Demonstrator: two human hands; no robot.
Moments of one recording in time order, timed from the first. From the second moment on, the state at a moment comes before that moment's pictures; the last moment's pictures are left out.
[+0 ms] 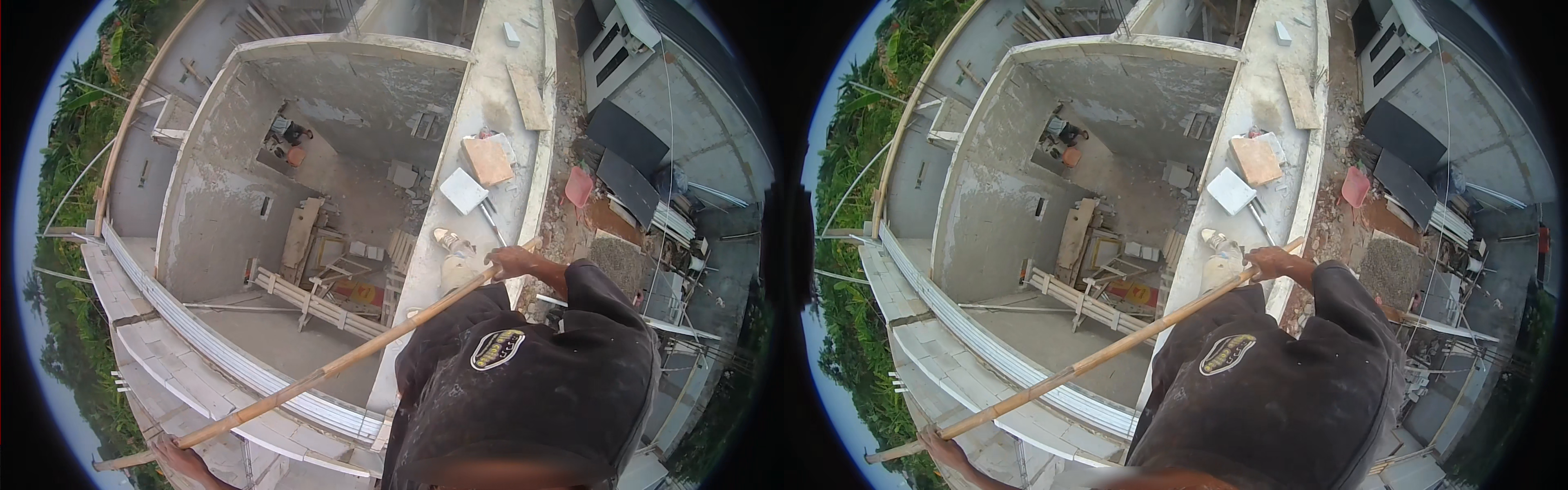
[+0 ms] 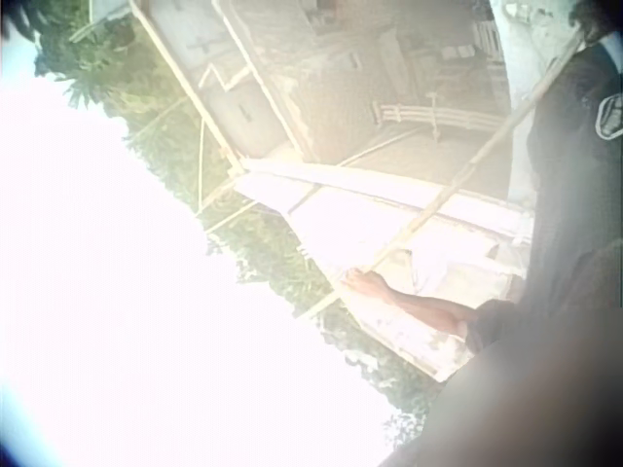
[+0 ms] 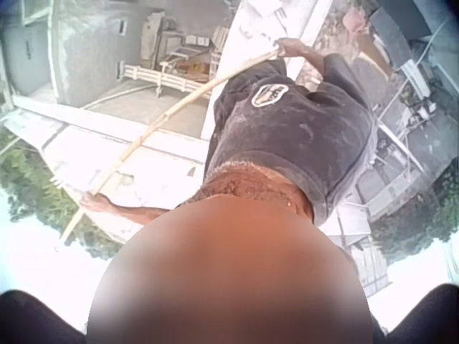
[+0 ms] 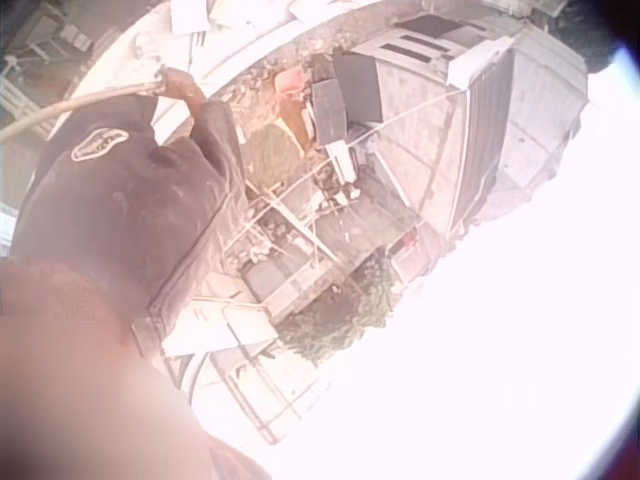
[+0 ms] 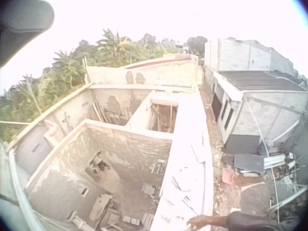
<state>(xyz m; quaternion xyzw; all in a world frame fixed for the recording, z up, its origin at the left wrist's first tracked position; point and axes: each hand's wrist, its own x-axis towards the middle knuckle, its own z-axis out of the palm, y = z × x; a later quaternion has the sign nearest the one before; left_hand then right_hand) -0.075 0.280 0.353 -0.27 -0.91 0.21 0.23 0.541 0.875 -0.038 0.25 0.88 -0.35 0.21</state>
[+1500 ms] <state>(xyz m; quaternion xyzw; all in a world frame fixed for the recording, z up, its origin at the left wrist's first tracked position) 0.152 0.695 -0.014 -0.08 -0.83 -0.29 -0.48 0.655 1.097 -0.110 0.86 0.45 -0.19 -0.13</state>
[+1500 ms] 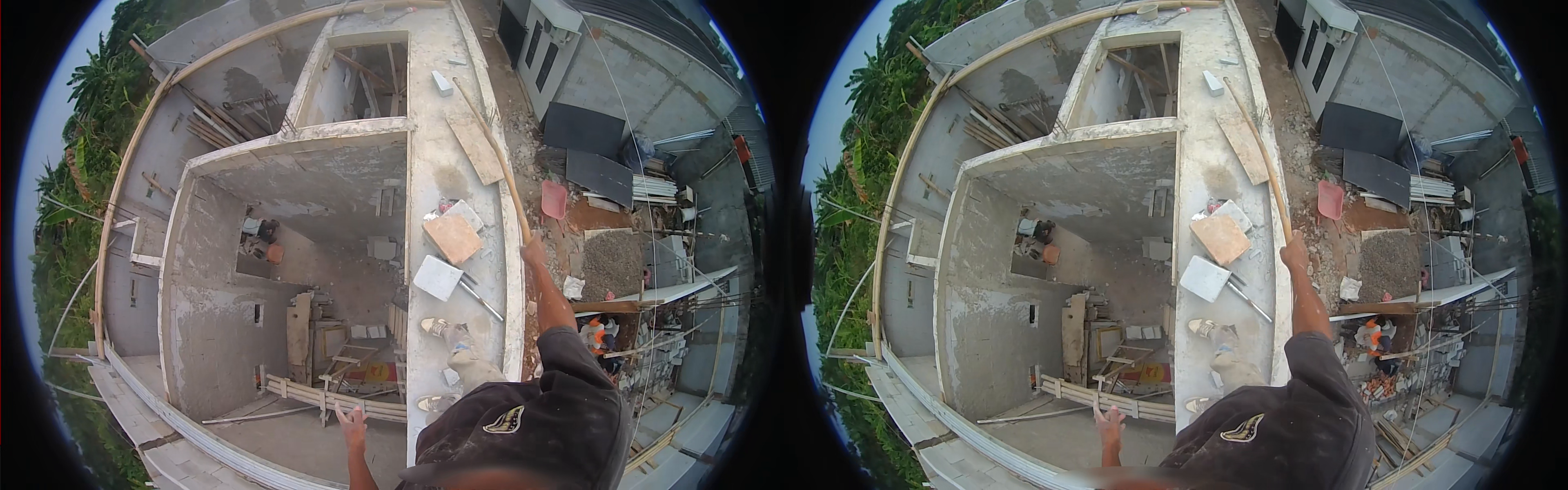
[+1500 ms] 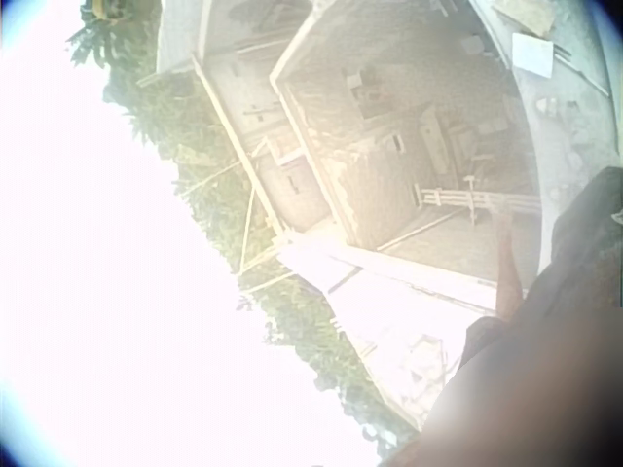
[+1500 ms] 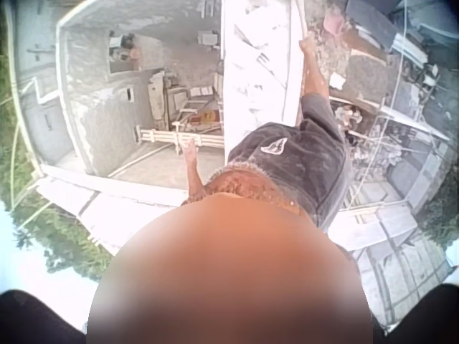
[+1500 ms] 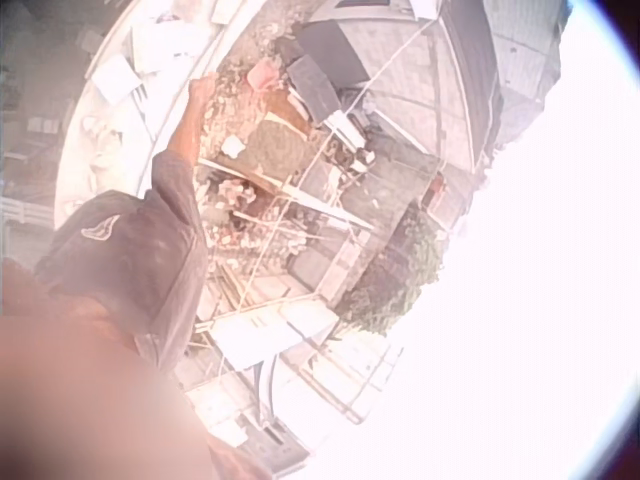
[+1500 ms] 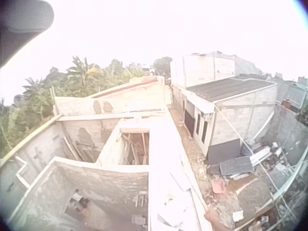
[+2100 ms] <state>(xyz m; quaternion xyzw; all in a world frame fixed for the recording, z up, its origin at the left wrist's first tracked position) 0.160 0.524 -0.054 0.07 -0.85 -0.16 -0.49 0.664 0.938 -0.167 0.86 0.45 -0.23 0.05</state>
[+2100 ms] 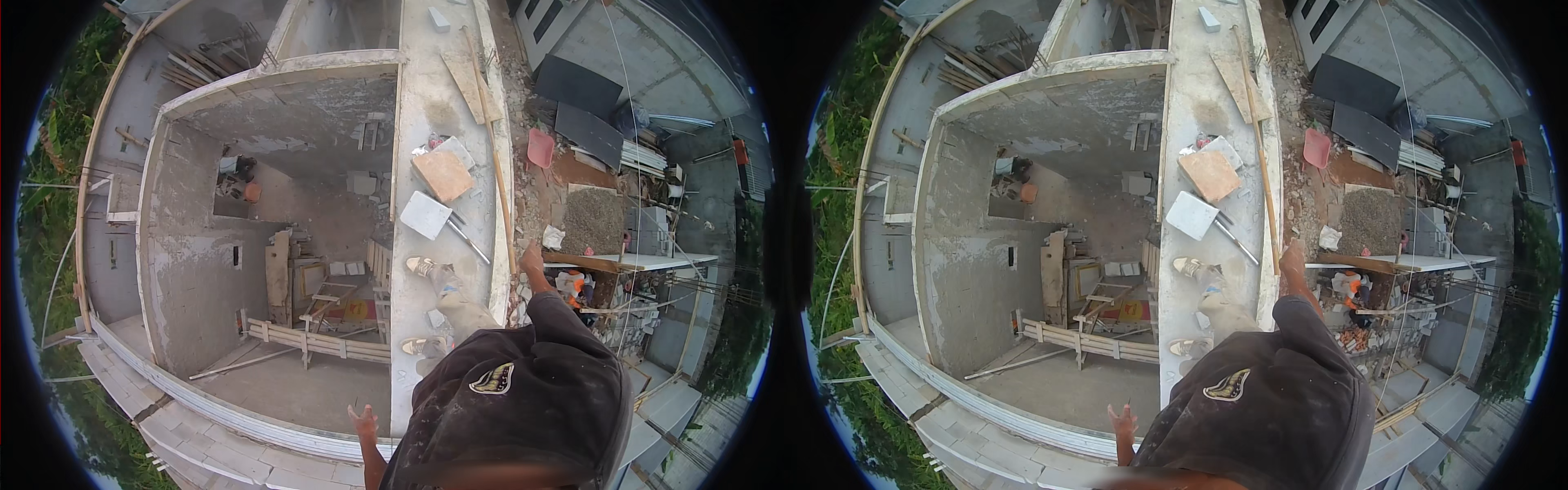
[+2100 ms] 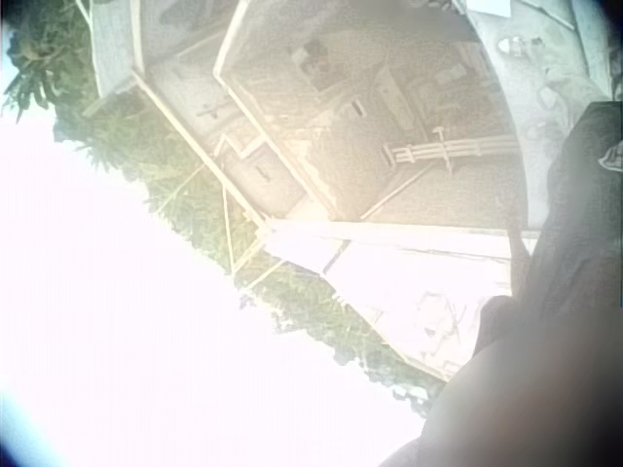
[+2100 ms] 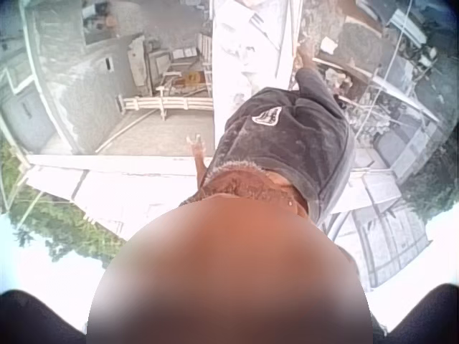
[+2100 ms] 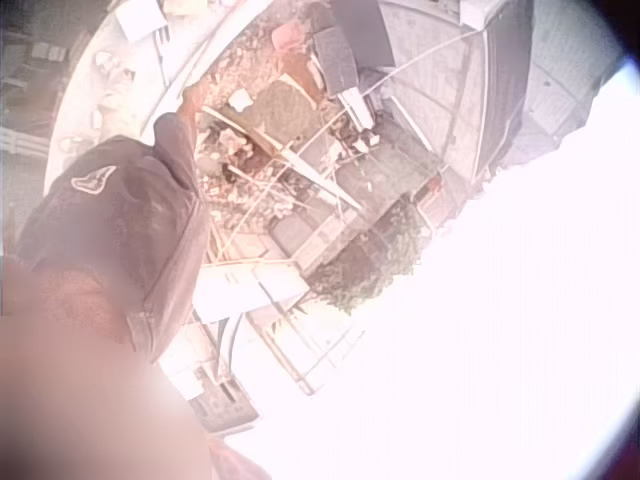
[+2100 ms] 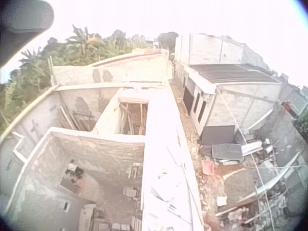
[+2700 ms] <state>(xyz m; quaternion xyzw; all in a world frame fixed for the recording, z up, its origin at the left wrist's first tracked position) 0.209 0.546 -0.044 0.03 -0.81 -0.41 -0.42 0.587 0.834 -0.171 0.58 0.63 -0.49 0.17</state>
